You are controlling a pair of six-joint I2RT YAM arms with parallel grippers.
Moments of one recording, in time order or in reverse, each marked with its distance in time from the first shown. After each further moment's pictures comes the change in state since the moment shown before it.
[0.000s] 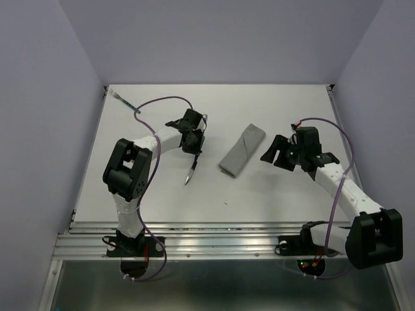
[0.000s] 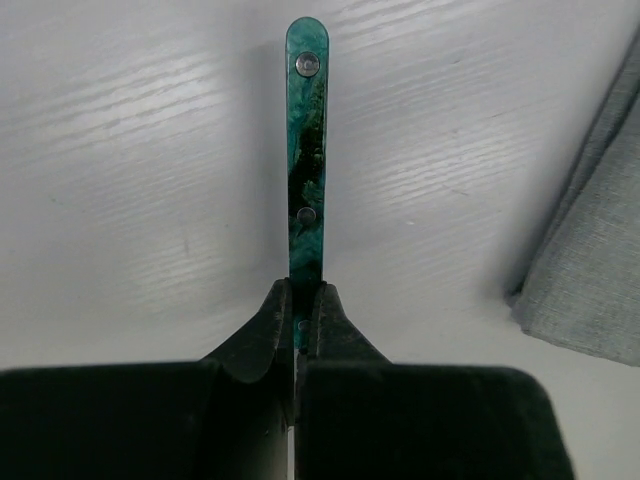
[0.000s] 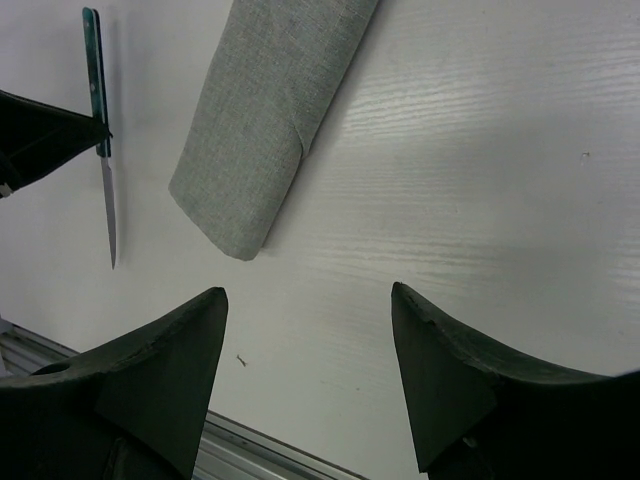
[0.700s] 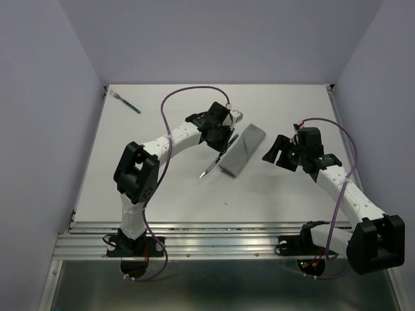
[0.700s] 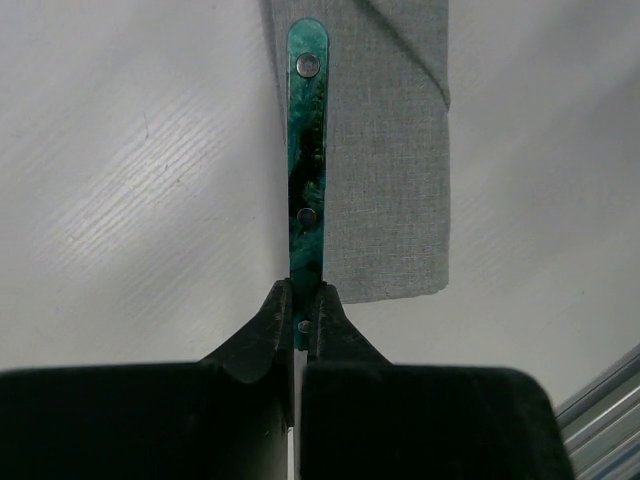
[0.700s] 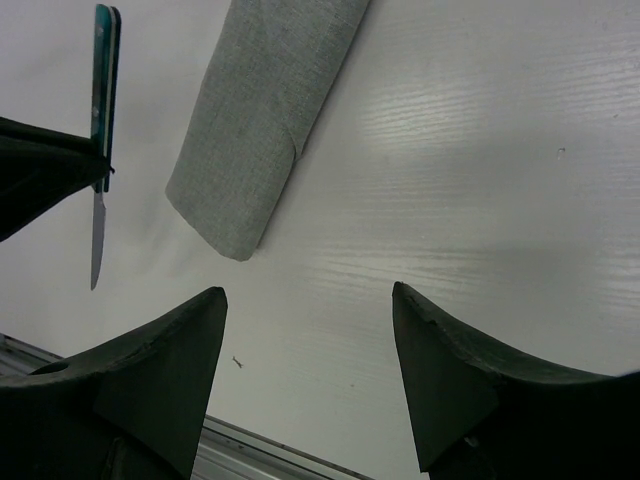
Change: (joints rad) left arm -0.208 0.031 0.290 -0.148 0.133 0.175; right arm 0.000 -0.045 0.000 -0.031 0.036 0.000
